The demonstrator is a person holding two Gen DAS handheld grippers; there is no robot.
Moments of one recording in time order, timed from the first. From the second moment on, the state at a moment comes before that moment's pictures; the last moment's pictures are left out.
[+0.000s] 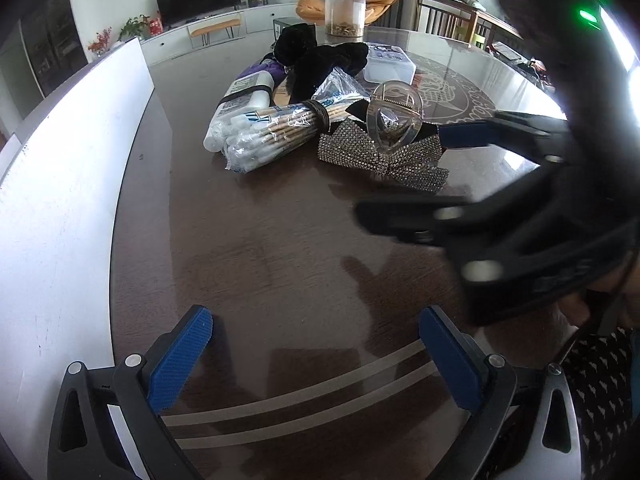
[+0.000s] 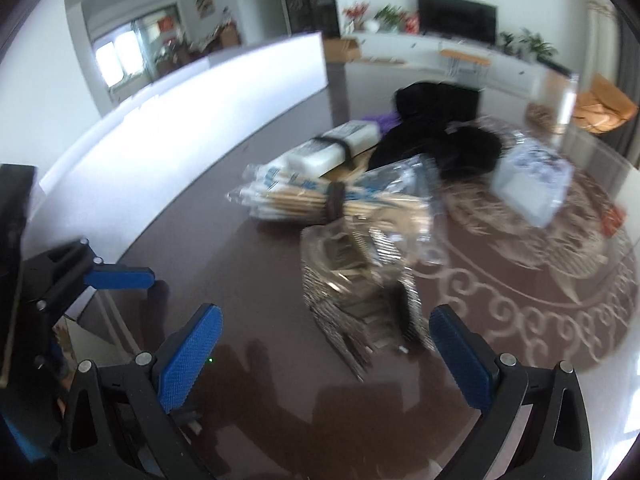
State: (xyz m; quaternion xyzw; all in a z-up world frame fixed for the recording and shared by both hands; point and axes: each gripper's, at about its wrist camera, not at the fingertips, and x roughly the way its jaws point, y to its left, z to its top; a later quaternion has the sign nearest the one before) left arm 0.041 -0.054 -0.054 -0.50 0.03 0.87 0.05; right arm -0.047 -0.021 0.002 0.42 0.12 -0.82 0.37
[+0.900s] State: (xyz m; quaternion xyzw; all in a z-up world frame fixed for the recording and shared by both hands) left arm 0.003 -0.058 -0.029 -0.49 0.02 0.87 0.04; right arm -0.048 0.053 0.006 0.44 0.05 -0.88 0.17
